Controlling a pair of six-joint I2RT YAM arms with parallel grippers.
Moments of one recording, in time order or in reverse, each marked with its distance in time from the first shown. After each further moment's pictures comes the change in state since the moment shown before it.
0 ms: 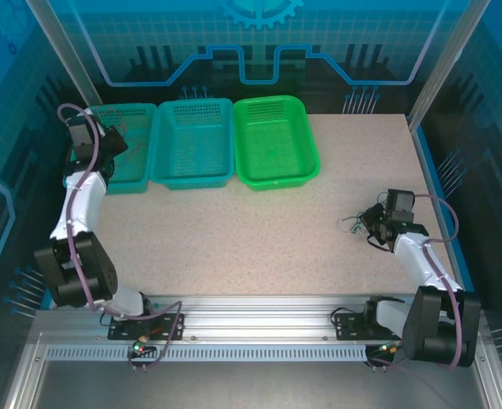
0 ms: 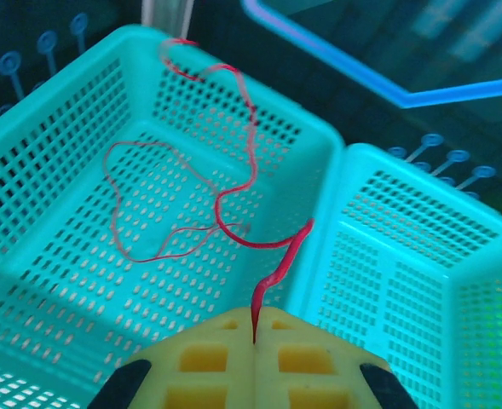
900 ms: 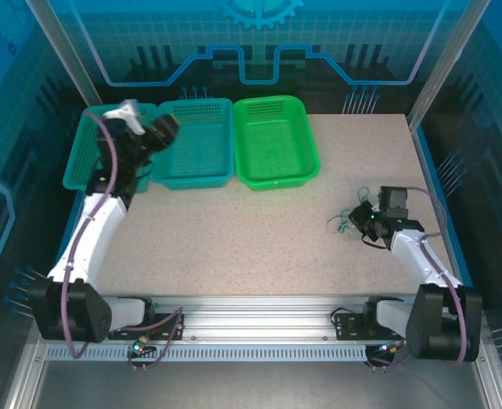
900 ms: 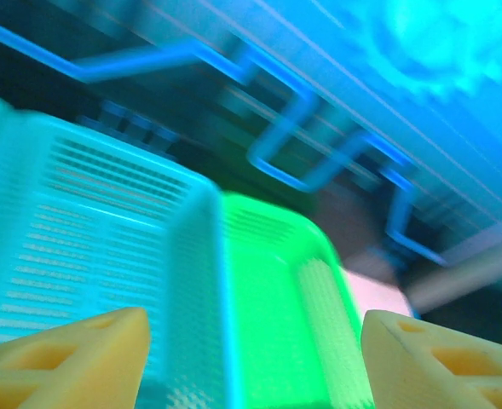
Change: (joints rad) left arm -0.371 -0.274 -0.138 0.176 0.220 -0.217; right arm 0.081 0.037 0.042 -0.003 -0.169 -0.096
